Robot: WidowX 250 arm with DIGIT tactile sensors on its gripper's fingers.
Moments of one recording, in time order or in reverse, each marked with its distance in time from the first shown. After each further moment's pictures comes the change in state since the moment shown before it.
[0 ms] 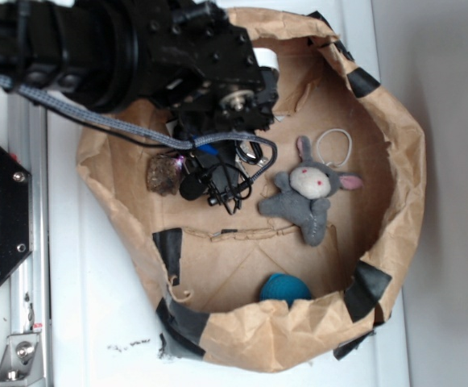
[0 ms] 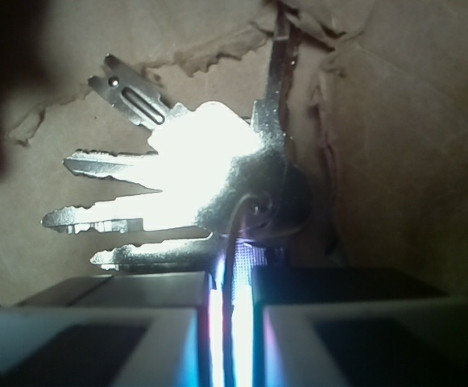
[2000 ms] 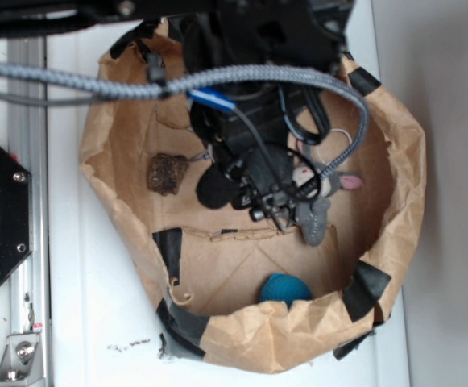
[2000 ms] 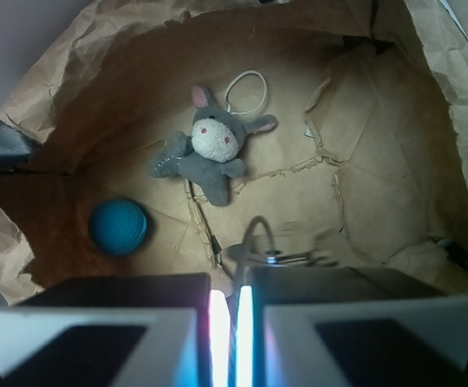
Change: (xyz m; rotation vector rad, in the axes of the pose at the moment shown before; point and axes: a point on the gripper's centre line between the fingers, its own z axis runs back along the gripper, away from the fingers) arm -0.008 -0.036 0.143 -0.142 -0.130 -0.019
